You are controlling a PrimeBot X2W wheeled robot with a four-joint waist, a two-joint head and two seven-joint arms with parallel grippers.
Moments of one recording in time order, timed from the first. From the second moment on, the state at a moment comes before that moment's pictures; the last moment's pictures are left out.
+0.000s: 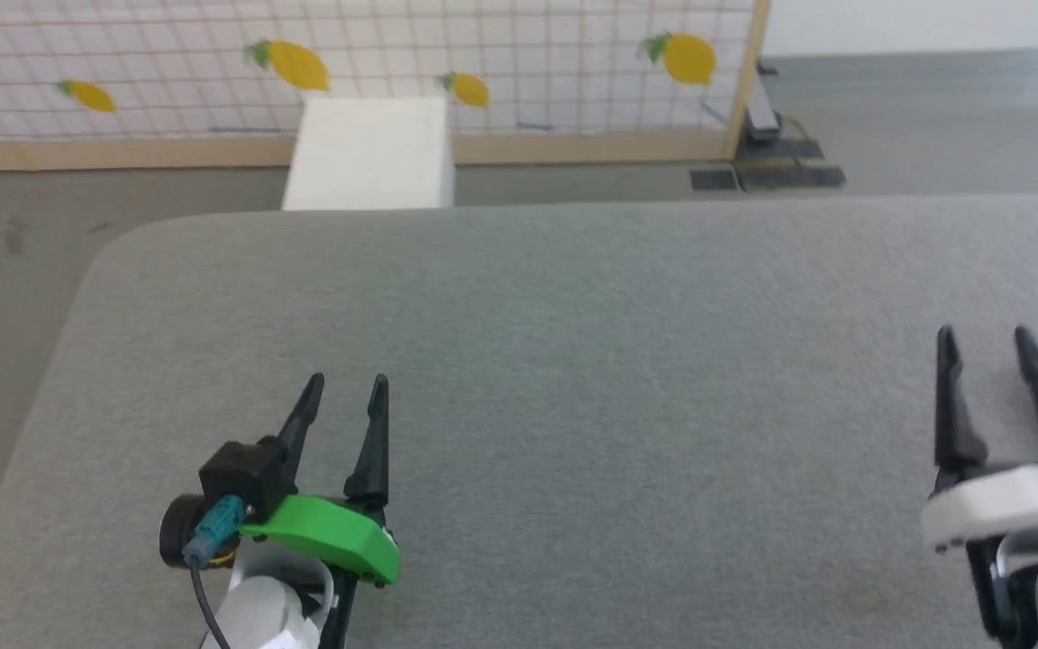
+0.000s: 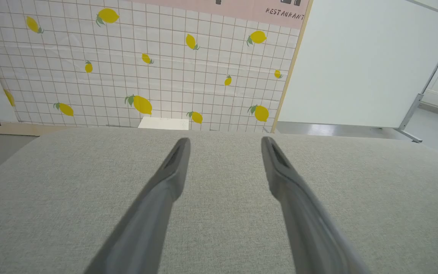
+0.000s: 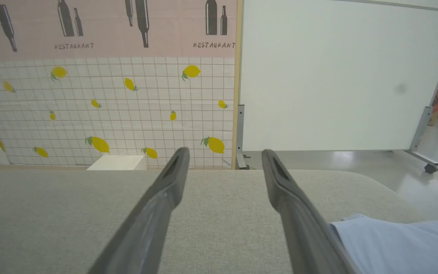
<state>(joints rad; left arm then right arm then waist) -0.15 0.06 -0.11 0.26 -0.23 -0.12 -0.26 -0.13 -0.10 -0.21 0.15 0.07 0.13 -0.20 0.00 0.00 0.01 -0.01</state>
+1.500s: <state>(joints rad) -0.10 0.05 -0.15 0.31 -0.27 -0.10 -0.26 0.09 -0.05 -0.17 0.02 0.15 0.13 -0.17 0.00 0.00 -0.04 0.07</state>
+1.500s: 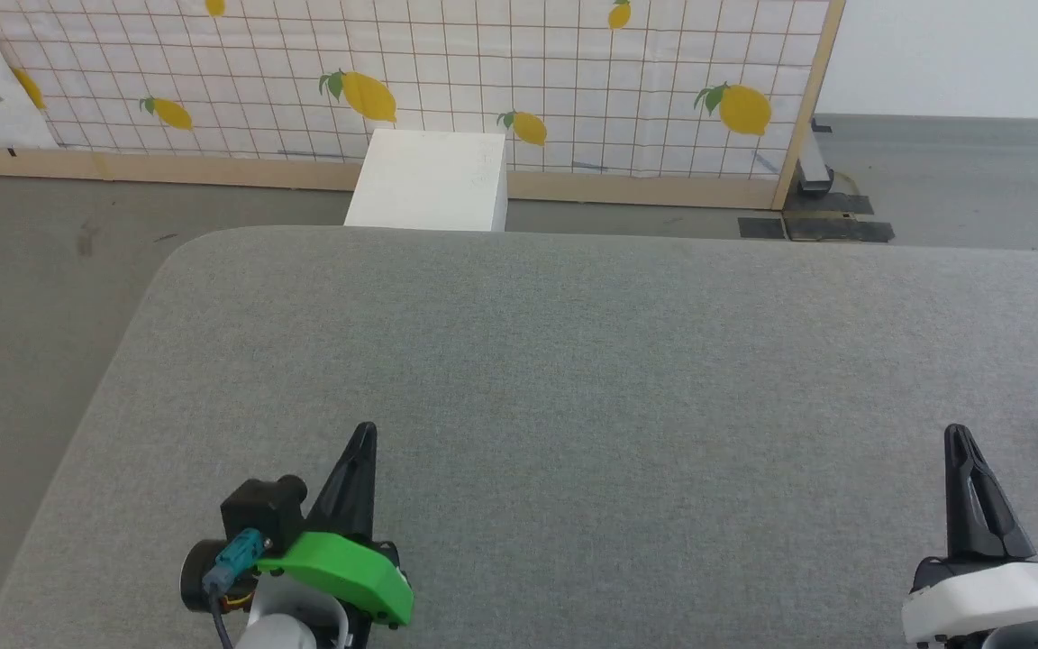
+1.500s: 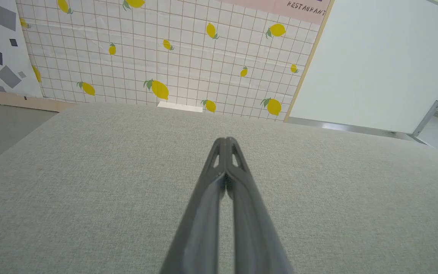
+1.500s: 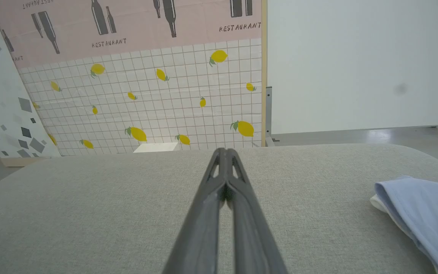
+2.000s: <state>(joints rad) -0.10 0.05 -0.13 0.27 -0.25 -0.09 -0.22 0.09 -0.05 -0.15 0.02 0.14 0.13 -0.15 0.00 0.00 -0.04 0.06</state>
